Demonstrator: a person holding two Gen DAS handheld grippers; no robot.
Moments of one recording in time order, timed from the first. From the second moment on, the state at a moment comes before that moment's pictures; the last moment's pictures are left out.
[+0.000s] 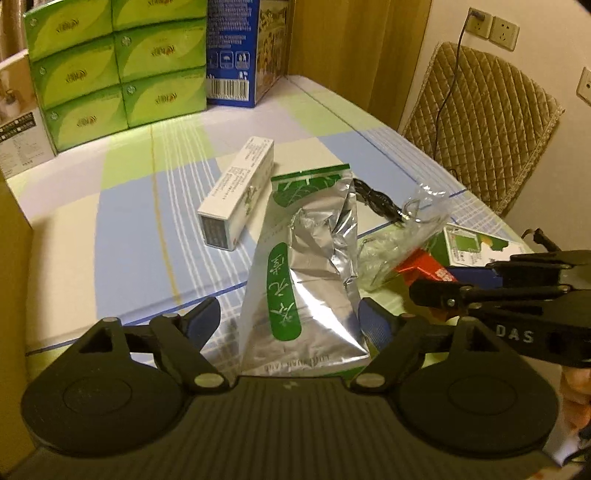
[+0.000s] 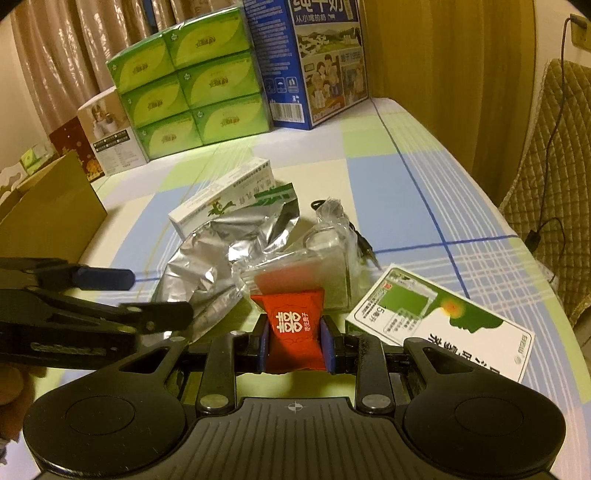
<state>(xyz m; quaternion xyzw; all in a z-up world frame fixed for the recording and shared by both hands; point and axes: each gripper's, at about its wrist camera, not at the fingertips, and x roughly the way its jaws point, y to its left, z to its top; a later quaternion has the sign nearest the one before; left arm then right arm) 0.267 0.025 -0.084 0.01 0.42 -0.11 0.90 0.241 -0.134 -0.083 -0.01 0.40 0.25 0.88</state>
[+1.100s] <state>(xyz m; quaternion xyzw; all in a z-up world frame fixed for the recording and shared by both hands) 0.194 0.002 -0.088 -0.04 0.49 -0.08 0.86 0.198 -0.149 -0.085 -0.03 0.42 0.26 0.87</state>
